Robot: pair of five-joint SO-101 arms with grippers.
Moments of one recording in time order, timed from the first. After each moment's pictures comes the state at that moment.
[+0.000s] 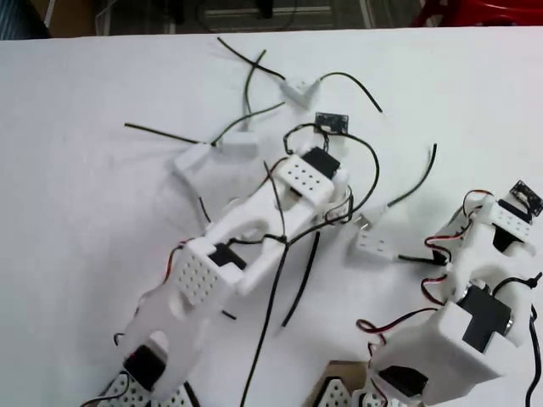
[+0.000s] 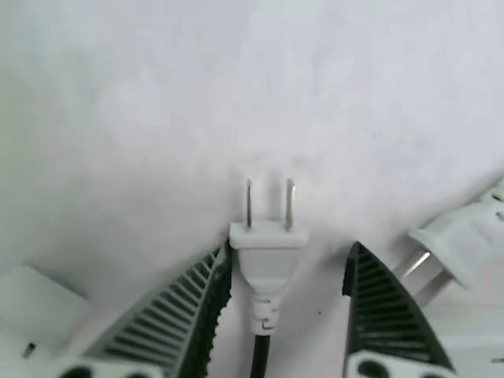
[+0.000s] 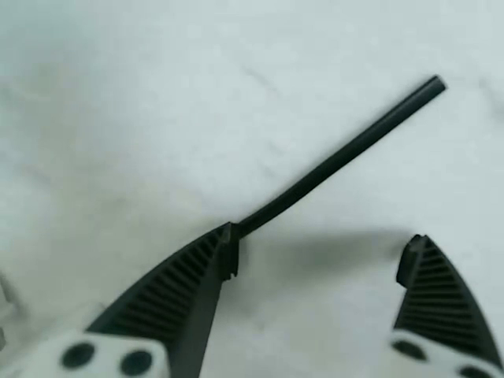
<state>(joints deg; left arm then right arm) 35.3 50.0 -36.9 76.7 32.7 34.4 7.8 29.0 59.0 -12.0</state>
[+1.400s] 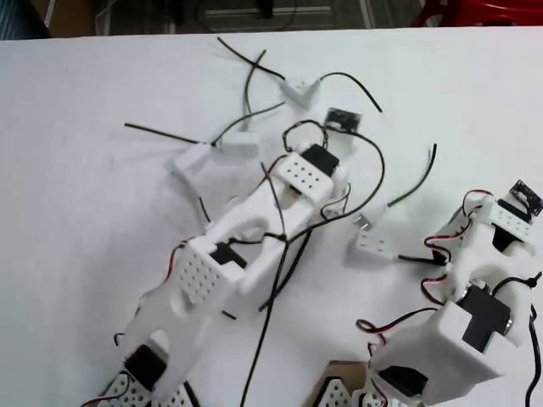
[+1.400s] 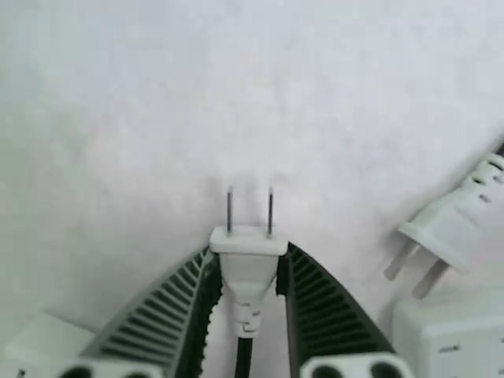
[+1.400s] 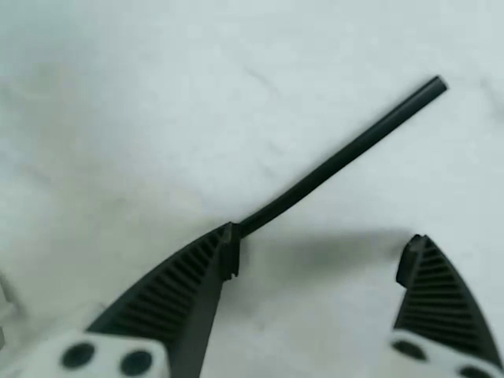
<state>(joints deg) 34.9 50.2 -40.8 77.5 20.4 34.1 7.8 29.0 59.0 -11.9</state>
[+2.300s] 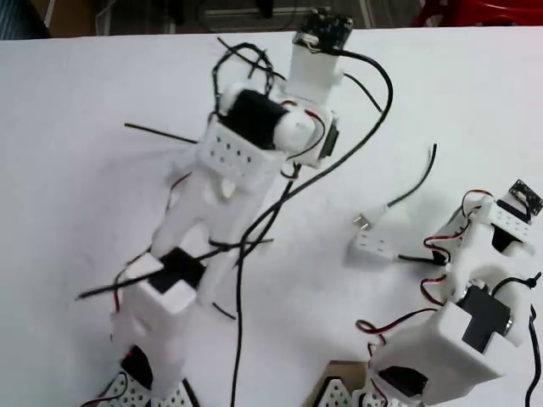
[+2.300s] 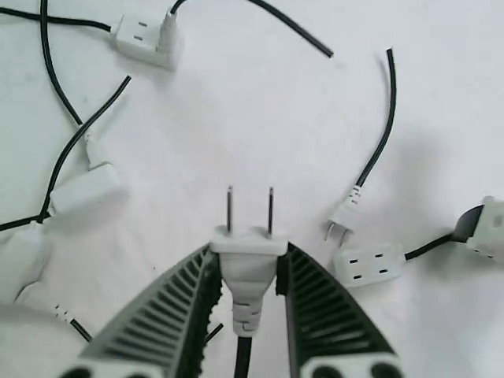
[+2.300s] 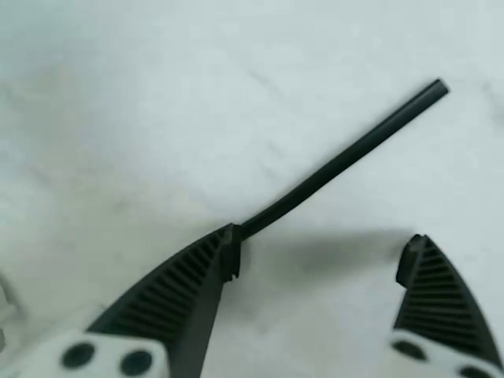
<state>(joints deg) 31.3 24.3 -61.1 100.5 11.8 34.0 7.8 29.3 58.0 -11.9</state>
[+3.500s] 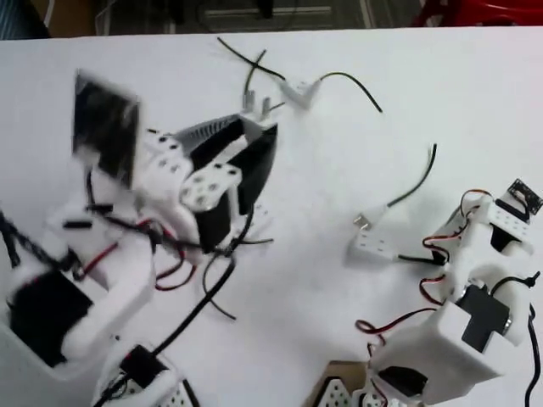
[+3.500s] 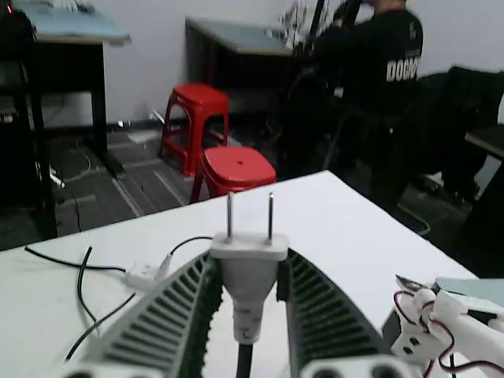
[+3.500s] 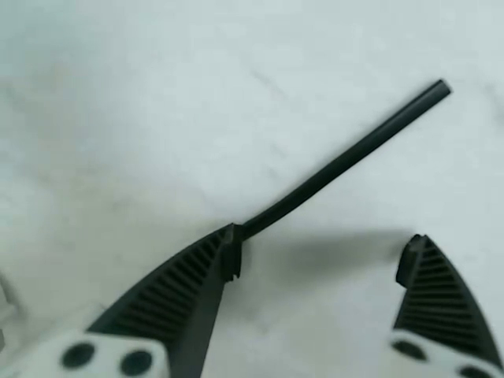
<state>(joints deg) 31.6 -54.3 13.5 57.9 11.6 33.6 7.8 29.3 57.9 -11.9</state>
